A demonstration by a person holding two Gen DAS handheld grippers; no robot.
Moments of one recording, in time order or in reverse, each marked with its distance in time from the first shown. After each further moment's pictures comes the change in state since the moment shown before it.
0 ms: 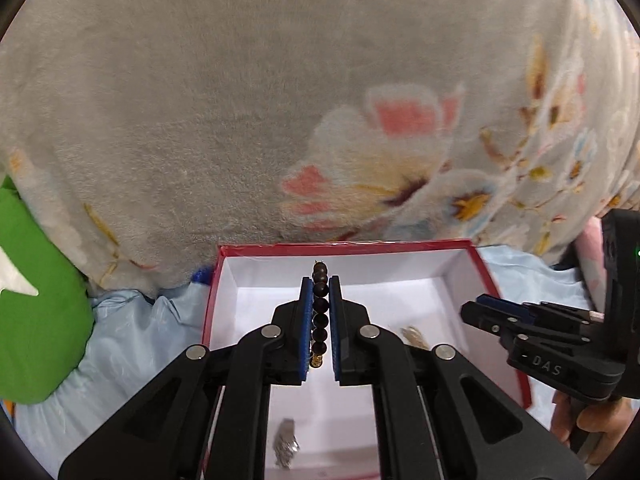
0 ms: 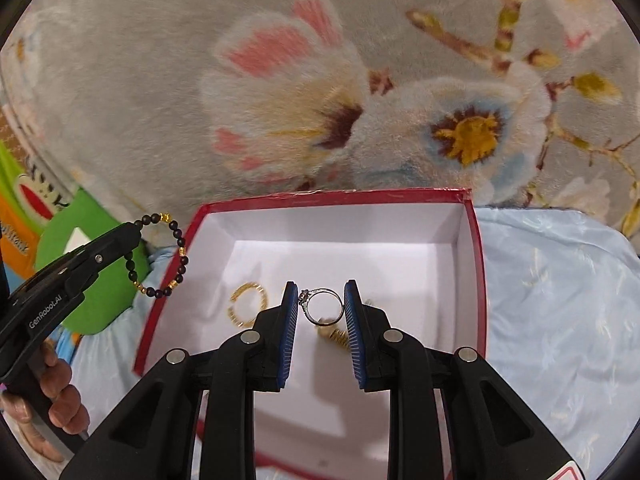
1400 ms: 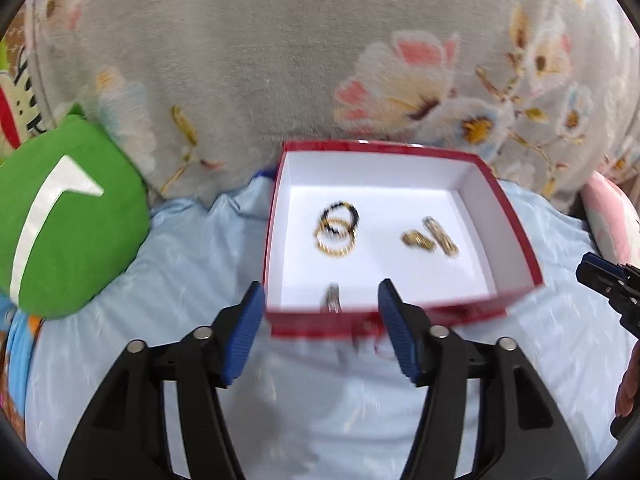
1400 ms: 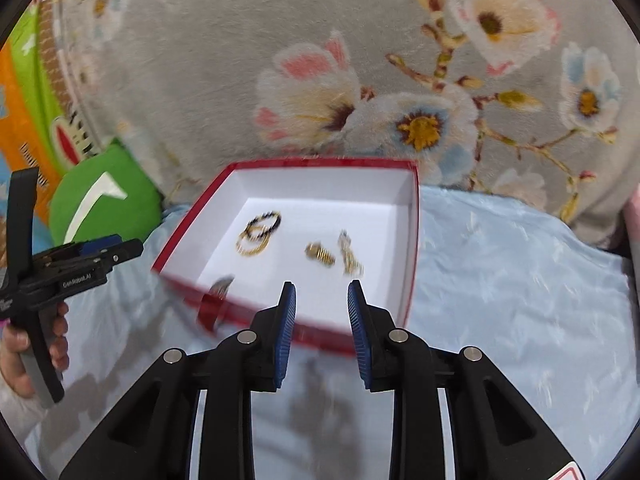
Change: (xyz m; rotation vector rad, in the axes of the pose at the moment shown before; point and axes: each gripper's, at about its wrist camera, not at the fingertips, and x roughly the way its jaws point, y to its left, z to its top) left arm -0.113 0.018 -0.116 -0.021 0.094 0.061; right arm -0.158 0.007 -0.137 -0.121 -0.089 -0.047
